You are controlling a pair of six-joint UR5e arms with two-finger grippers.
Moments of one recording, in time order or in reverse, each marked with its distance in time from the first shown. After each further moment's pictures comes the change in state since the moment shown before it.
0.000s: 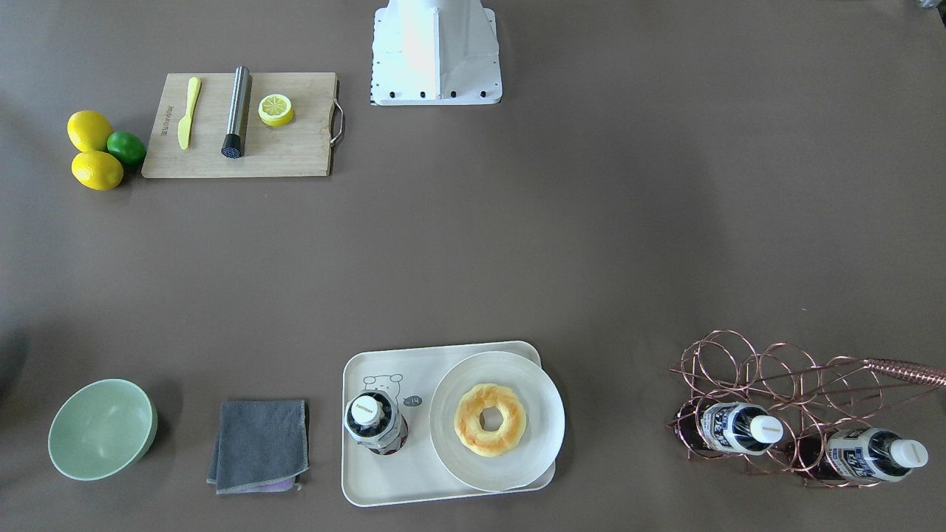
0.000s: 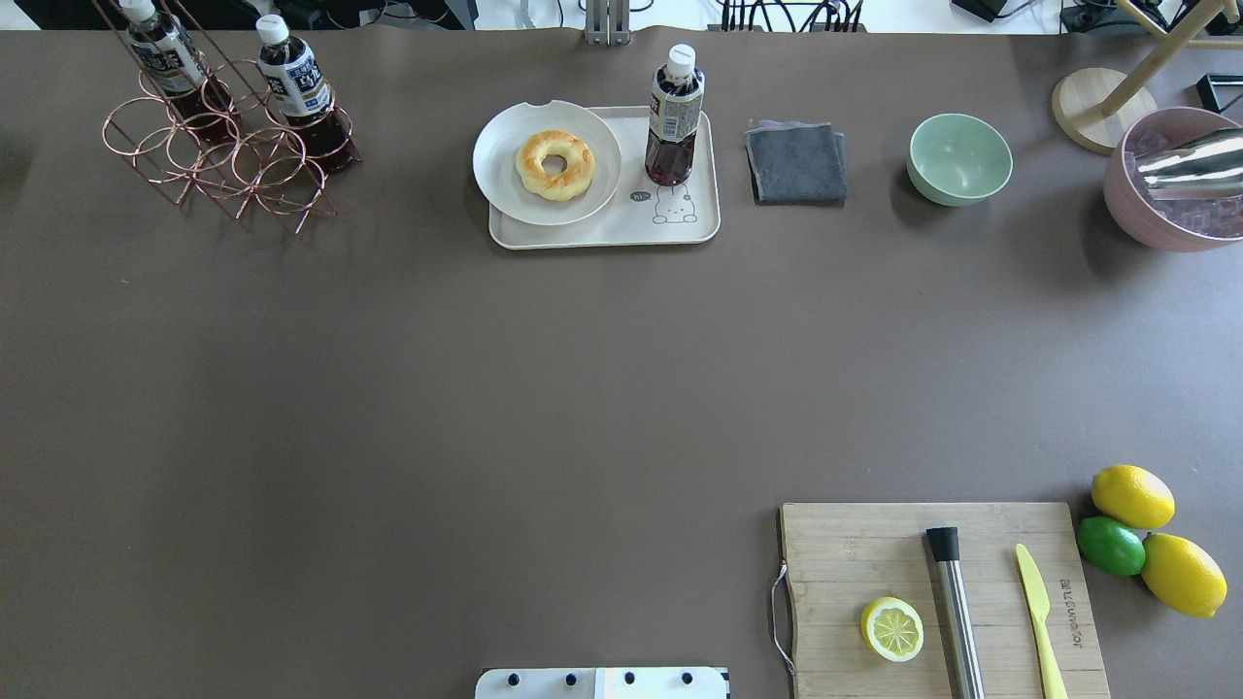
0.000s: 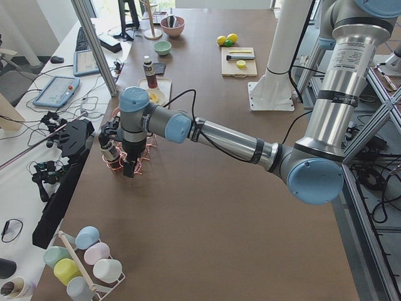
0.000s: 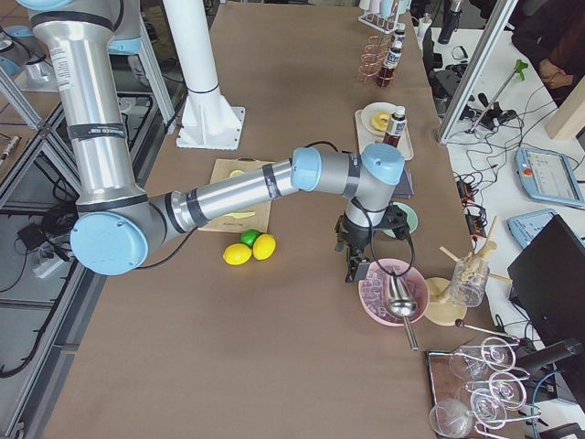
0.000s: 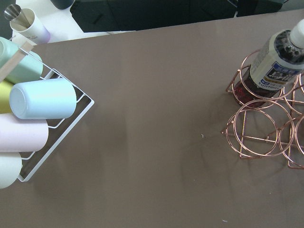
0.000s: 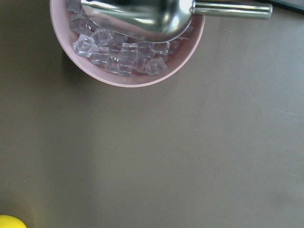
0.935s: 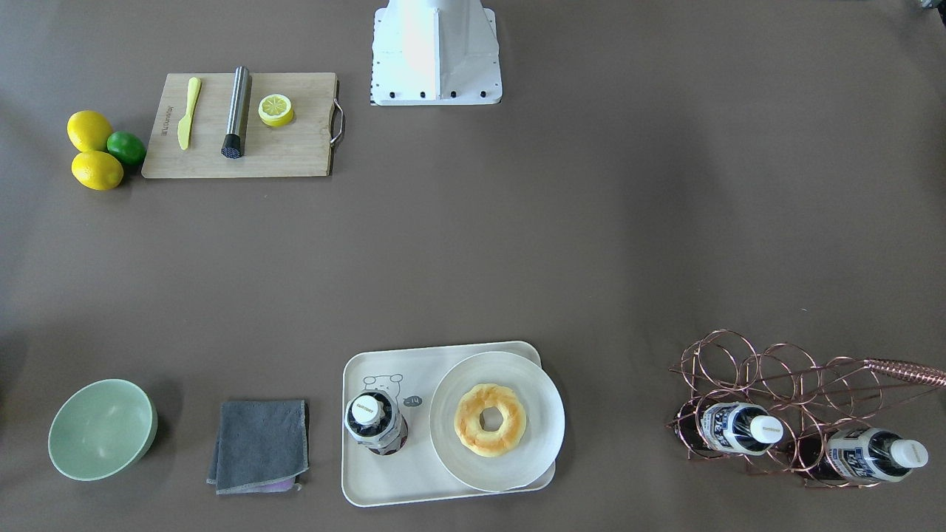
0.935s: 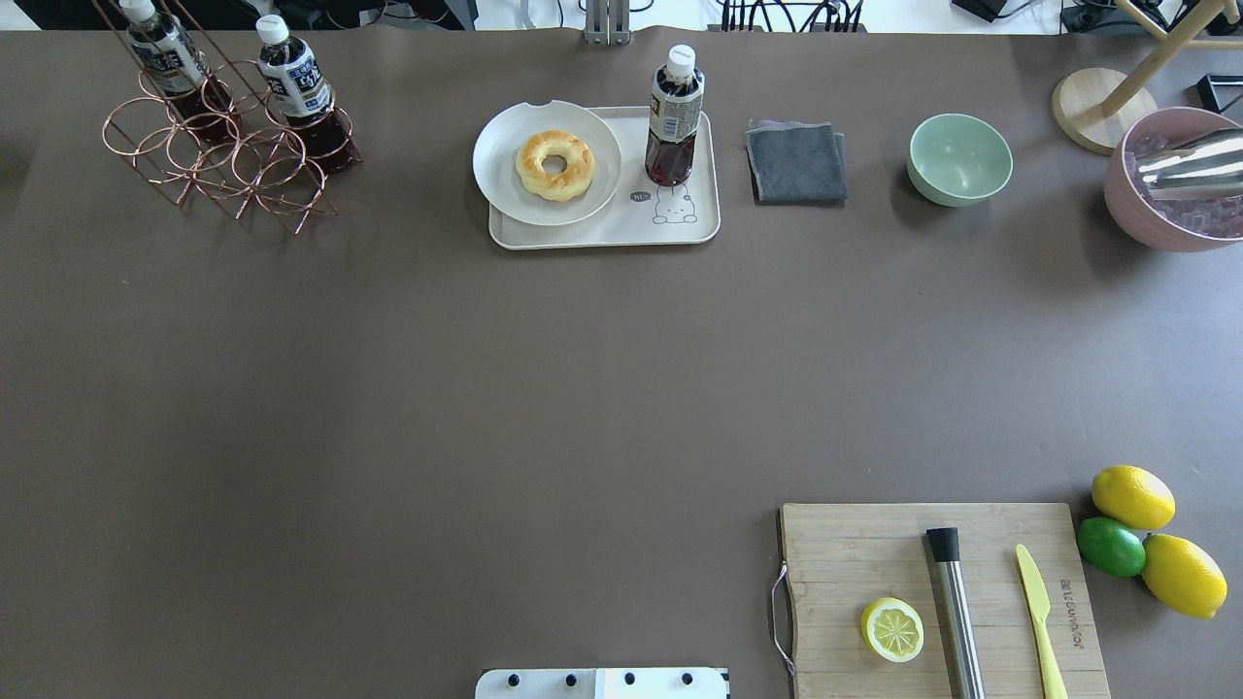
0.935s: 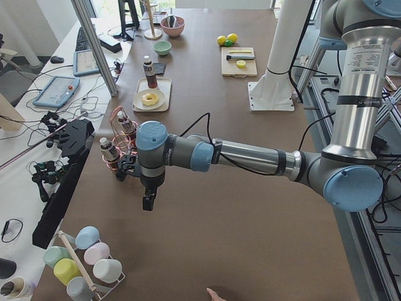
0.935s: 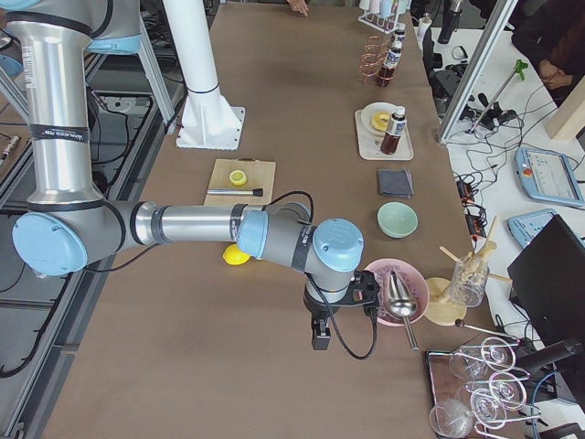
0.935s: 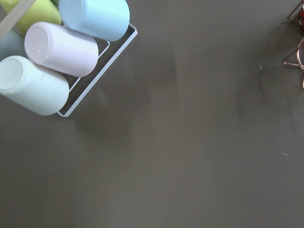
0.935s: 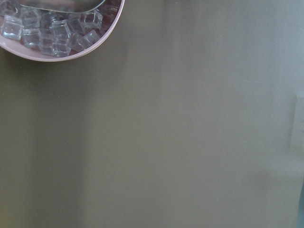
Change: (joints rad) left arm -0.107 0.189 -0.003 -0.001 -0.036 0.183; right arm 0.156 -0.122 -0.098 0.167 0.040 -0.020
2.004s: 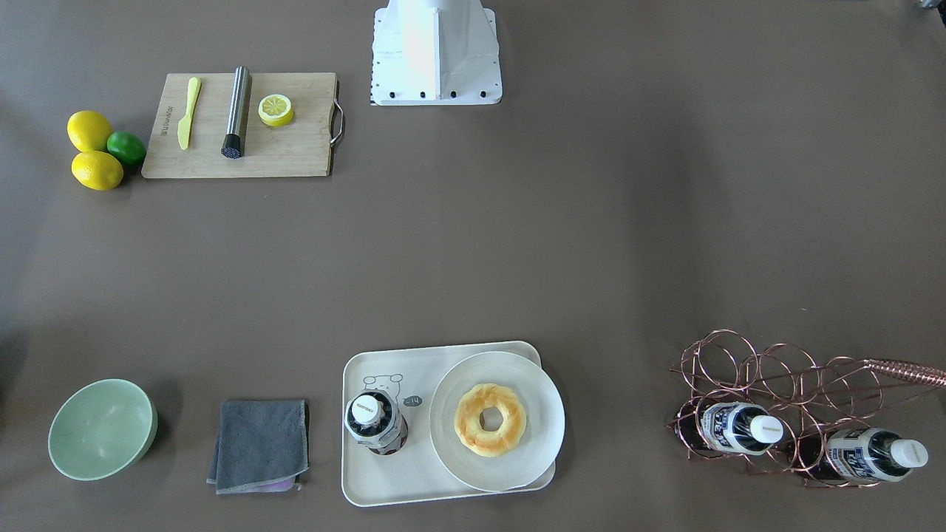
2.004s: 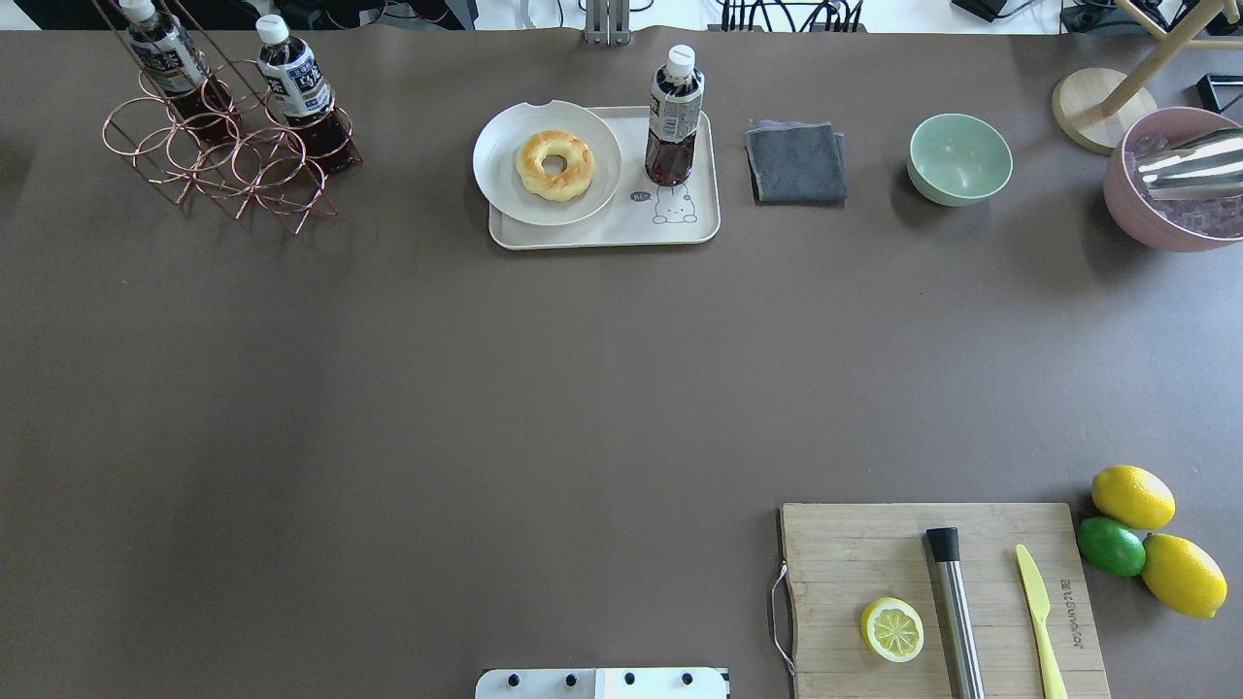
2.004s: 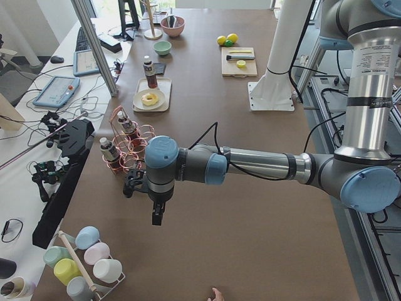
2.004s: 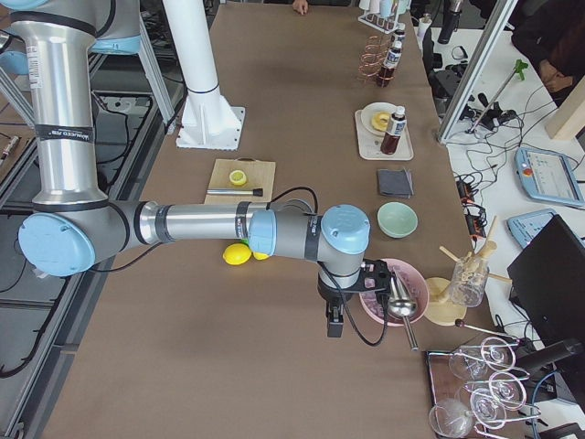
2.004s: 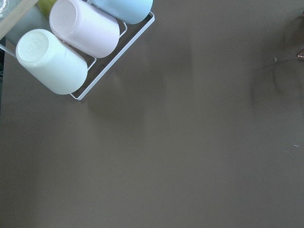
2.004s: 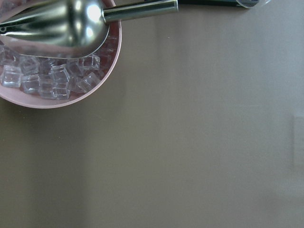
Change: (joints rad) left arm -0.045 0.034 0.004 -0.007 -0.022 0.012; right arm -0.060 0.009 0.000 0.138 -0.002 0.199
